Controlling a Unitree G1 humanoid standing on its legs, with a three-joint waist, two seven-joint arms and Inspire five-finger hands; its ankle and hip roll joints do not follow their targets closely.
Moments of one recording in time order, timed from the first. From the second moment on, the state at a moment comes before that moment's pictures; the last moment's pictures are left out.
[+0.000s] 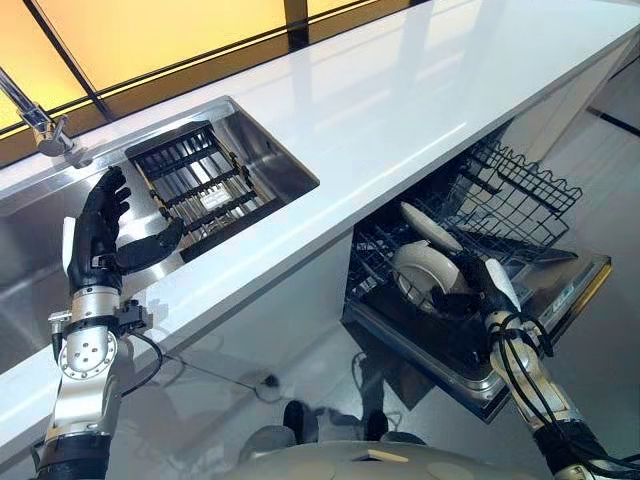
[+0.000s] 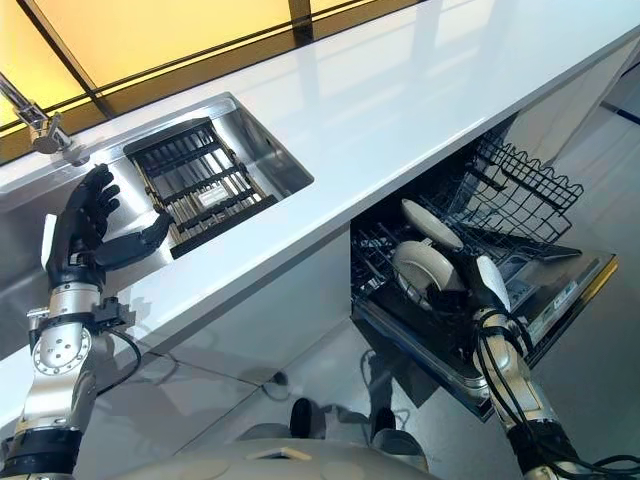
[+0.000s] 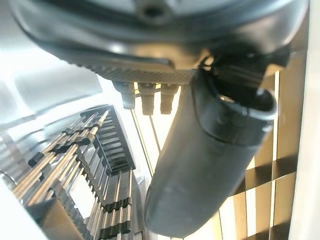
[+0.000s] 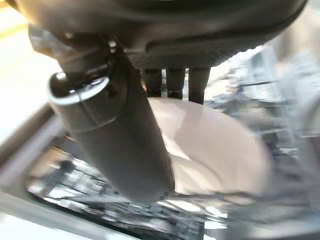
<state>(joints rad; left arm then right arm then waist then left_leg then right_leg) 0.13 0.50 0.23 0.07 -0.31 -0.31 0.14 0.05 -0.53 0.11 0.20 -0.17 -0.03 -0.26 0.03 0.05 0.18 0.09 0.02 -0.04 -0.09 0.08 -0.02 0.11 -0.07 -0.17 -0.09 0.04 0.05</state>
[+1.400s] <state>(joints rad) 0.02 0.57 0.10 0.06 -0.32 -0.31 0.09 -0.09 -0.46 -0.18 0.55 0.56 -0.24 -0.51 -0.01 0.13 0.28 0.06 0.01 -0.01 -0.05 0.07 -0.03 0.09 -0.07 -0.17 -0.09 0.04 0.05</state>
